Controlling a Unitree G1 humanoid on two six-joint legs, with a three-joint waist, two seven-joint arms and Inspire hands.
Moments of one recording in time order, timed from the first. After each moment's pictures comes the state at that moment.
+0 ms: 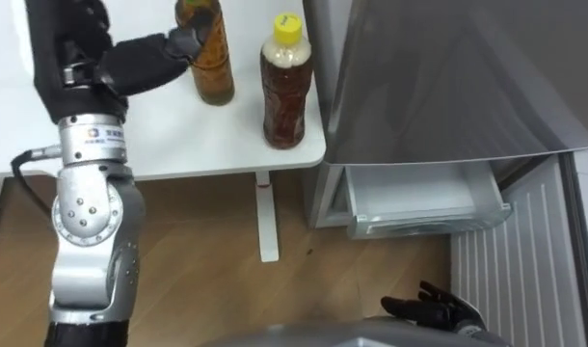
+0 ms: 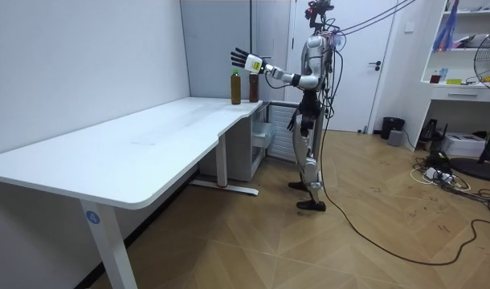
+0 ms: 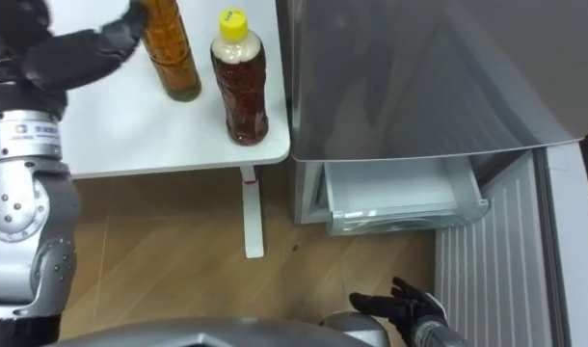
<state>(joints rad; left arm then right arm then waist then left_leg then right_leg) 0.12 0.22 -0.01 -0.37 -0.24 -0.15 0.11 0.06 -0.21 -0.04 1.30 0.23 -0.12 0.22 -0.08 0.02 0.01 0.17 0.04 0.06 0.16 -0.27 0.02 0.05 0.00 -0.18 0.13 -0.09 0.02</state>
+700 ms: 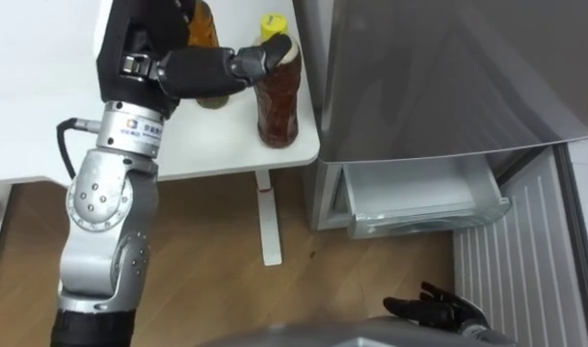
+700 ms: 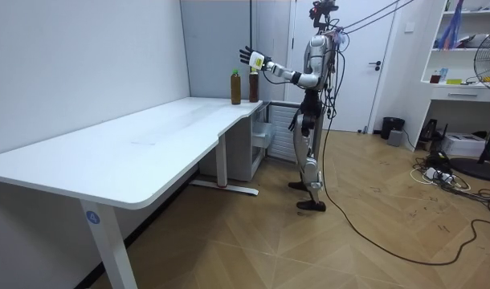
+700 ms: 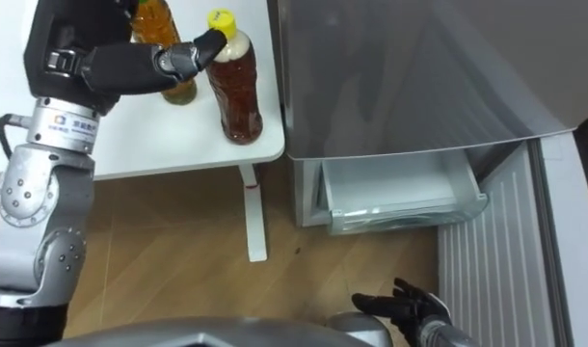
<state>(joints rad) 0.10 0.22 -0.02 -0.37 -0.33 -0.07 -0.12 0.04 -0.22 -0.04 1.32 0.23 -0.11 0.24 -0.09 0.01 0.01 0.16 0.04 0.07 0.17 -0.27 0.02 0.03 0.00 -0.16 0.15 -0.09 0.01</state>
